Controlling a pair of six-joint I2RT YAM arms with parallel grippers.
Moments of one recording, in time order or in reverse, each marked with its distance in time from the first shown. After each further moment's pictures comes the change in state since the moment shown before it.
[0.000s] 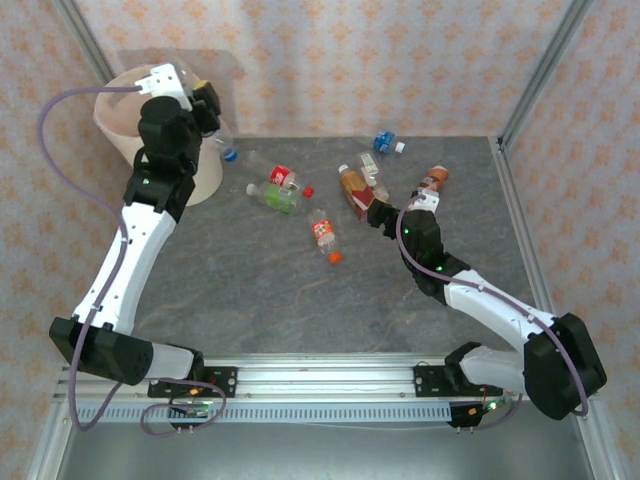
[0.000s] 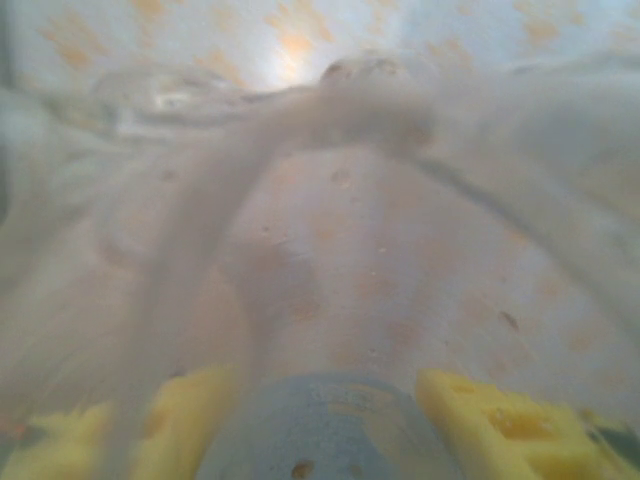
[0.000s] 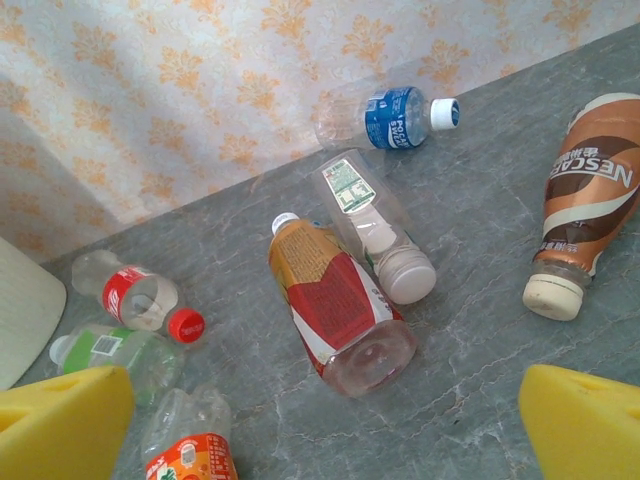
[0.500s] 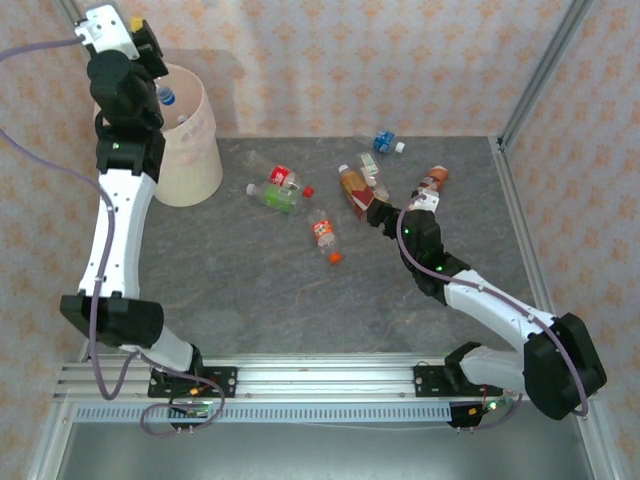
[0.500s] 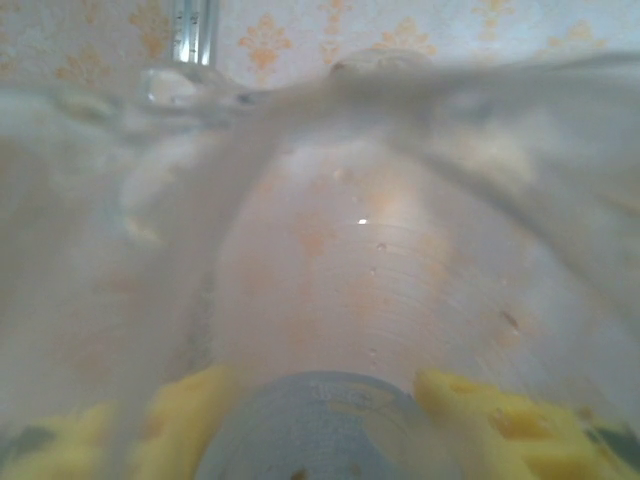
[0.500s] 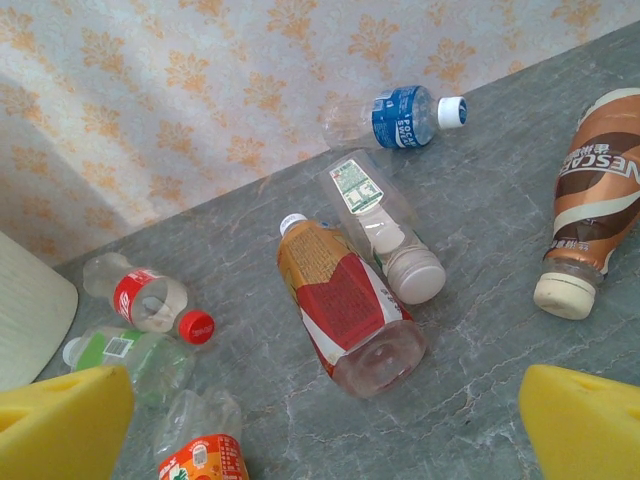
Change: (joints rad) left arm 0.192 0.217 0.379 0.082 -0.054 0.188; right arm 0.000 0.001 0.000 0.006 -0.009 0.014
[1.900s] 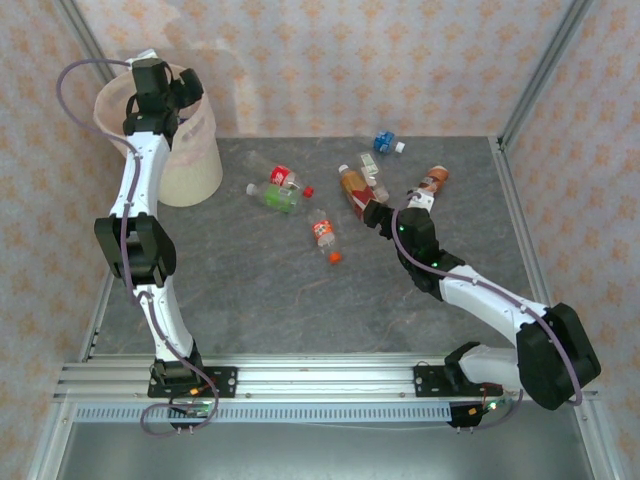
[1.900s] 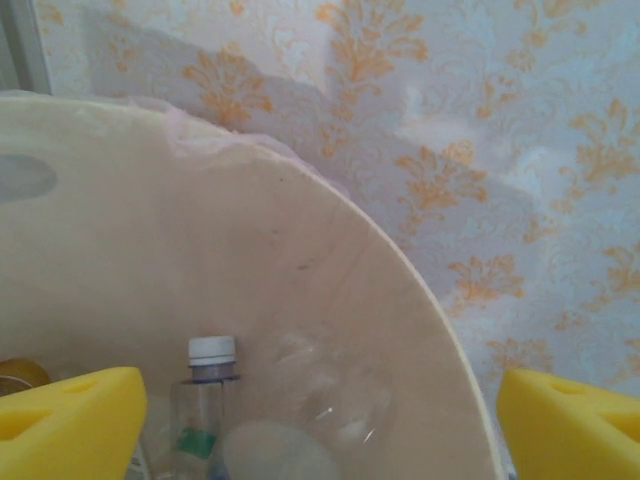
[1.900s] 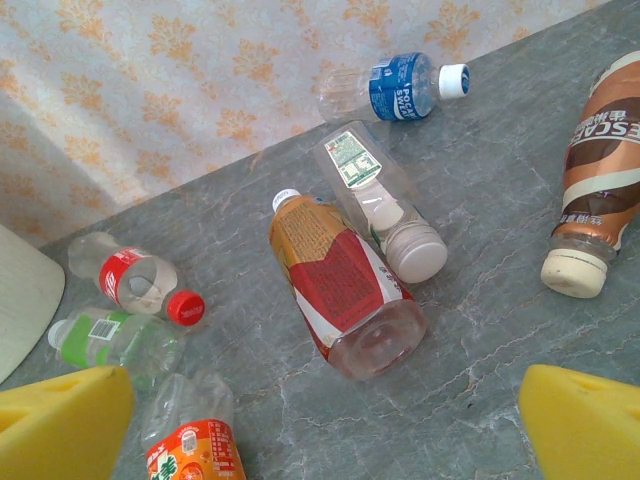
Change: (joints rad) left arm 0.109 0.452 0.196 -0.345 0.312 -0.317; right arm 0.000 0.057 0.018 -0.012 -0.019 0.014
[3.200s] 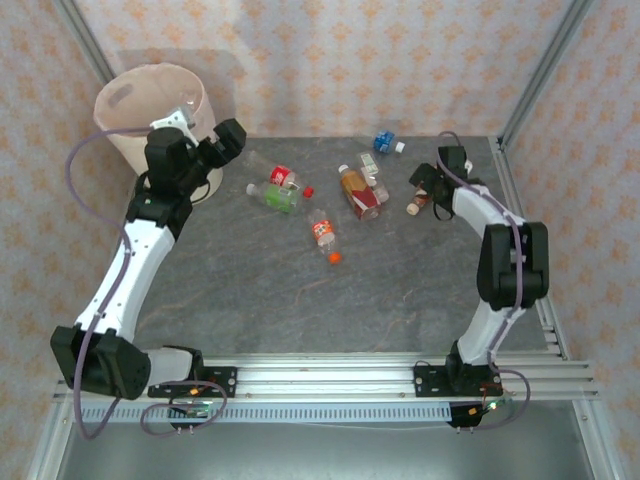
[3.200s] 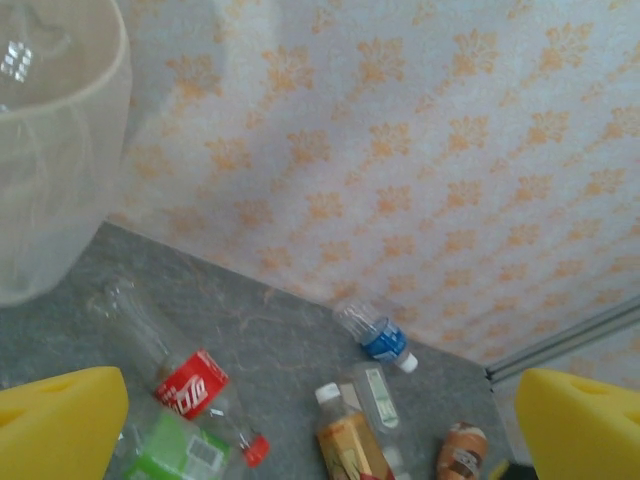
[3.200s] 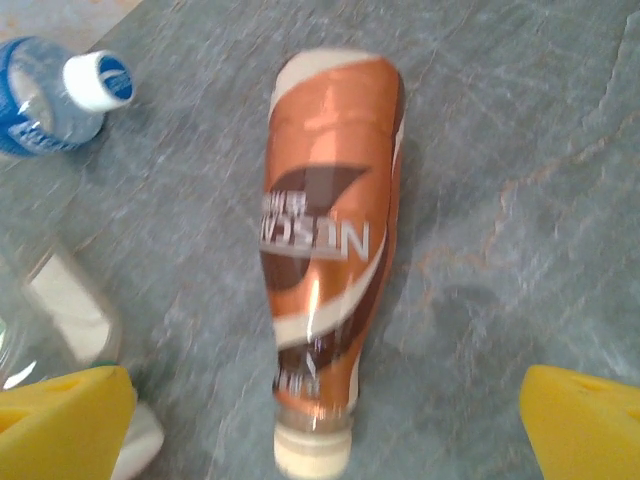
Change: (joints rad) left arm -0.239 -0.772 -0.864 0.219 0.187 -0.313; right arm -0.478 0.616 0.680 -0.555 -0.223 0.031
